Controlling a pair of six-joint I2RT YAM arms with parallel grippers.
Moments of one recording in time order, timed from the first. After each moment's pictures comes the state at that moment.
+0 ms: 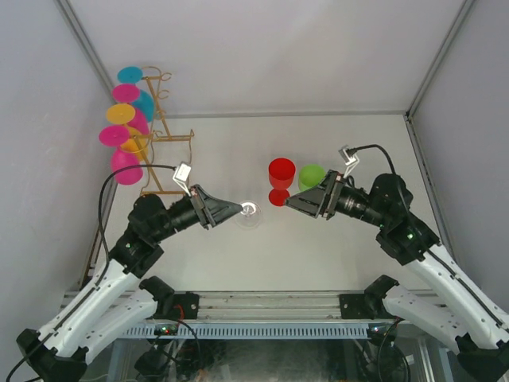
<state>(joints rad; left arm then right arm) -0.57 0.65 0.66 -0.01 0.45 -0.90 0.61 0.75 0.89 -0.21 -0.49 0.93</state>
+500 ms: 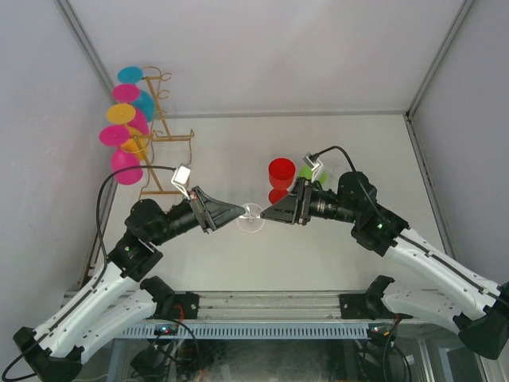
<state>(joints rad) -0.66 0.62 0.65 0.03 0.42 -0.92 0.77 0.93 0.87 -0.10 -0.51 0.98</state>
